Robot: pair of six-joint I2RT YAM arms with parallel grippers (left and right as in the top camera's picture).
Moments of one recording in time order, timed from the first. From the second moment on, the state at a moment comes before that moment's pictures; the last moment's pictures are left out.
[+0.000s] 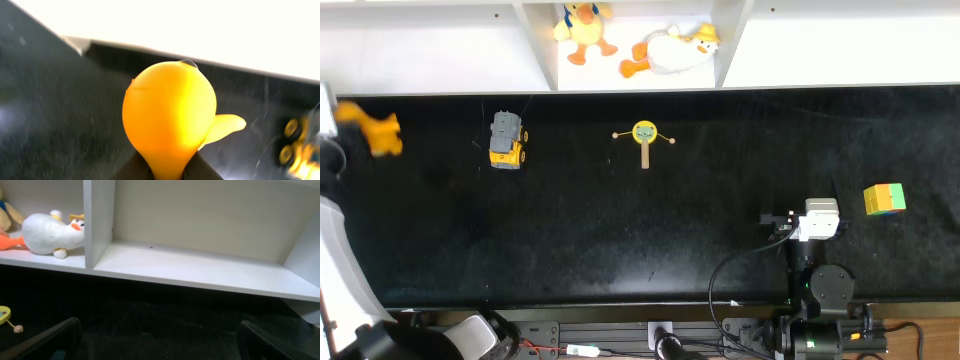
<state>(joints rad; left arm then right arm) 0.64 1.39 1.25 -0.65 0.18 0.32 -0.03 0.01 0.02 -0.01 0.01 -0.14</state>
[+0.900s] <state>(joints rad) 0.48 1.57 1.29 -0.35 0.09 0.06 -0.03 0.01 0.02 -0.01 0.01 -0.14</state>
